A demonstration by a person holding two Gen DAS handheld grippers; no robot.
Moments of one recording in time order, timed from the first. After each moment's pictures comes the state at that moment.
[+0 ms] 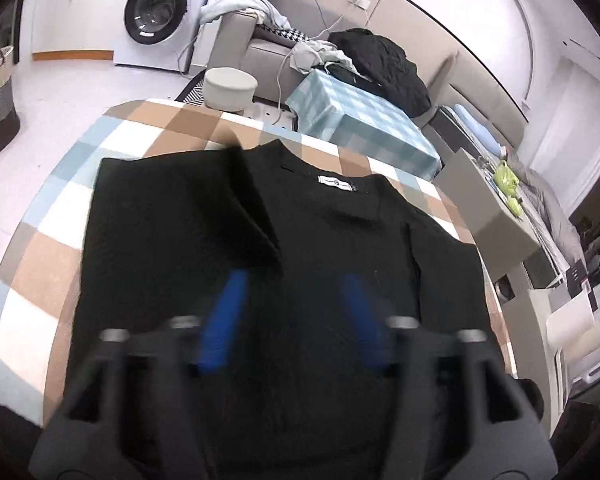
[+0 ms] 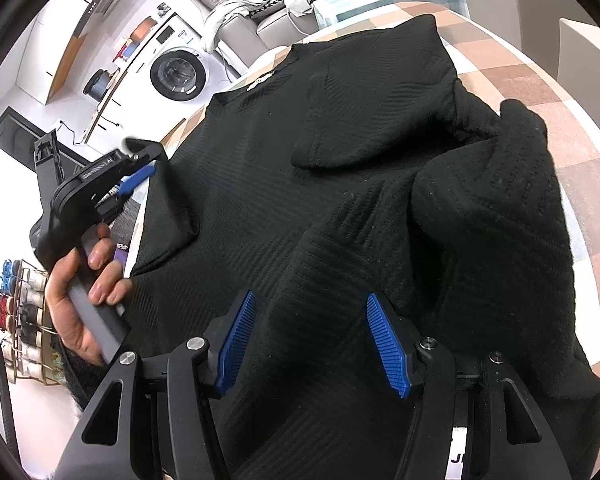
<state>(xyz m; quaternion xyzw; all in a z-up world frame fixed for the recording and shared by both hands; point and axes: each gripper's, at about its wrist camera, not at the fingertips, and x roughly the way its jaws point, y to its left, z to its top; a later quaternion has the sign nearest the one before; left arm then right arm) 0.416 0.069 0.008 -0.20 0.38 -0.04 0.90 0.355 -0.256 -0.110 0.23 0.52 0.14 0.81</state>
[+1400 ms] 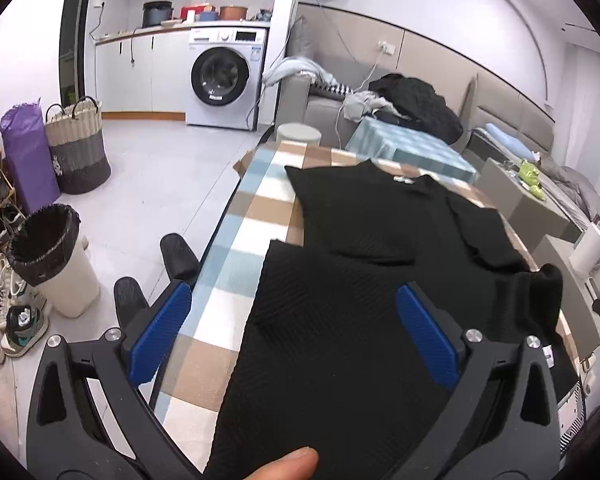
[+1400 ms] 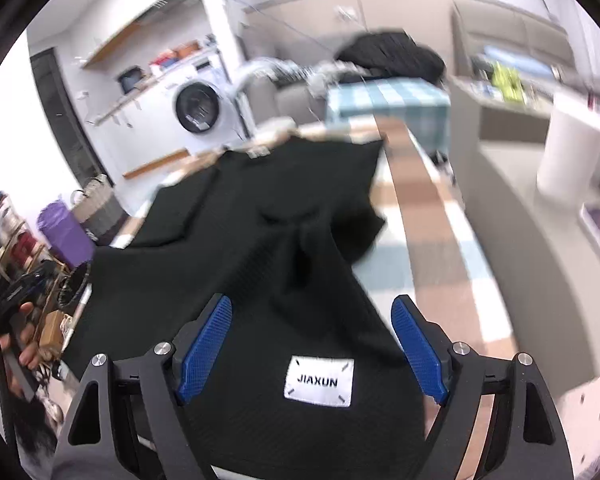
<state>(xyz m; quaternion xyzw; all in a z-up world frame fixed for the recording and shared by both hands) 0.068 0.170 0.058 -0.11 0.30 0.07 0.94 0.227 -0.330 -0.030 0.09 0.37 0.12 0.92</state>
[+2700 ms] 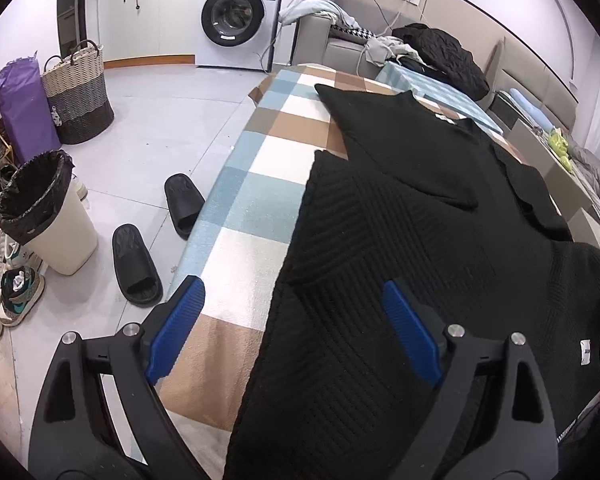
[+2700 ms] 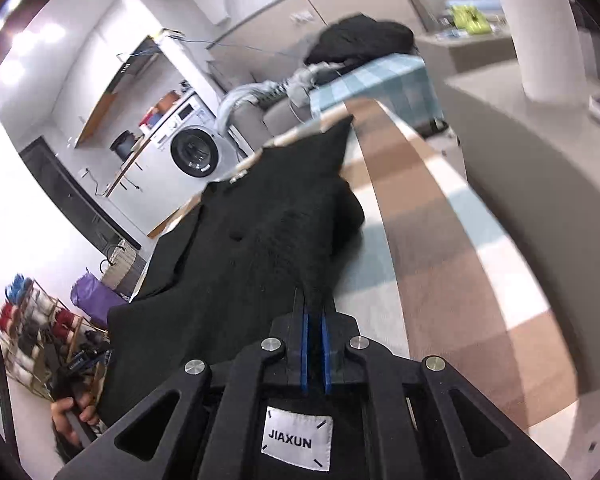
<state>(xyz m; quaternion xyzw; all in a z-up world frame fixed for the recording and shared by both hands) 0.149 0.193 -0.035 -0.13 0.41 0.08 0.90 0.260 -0.391 -0.110 0.26 0.37 0.12 0.88</state>
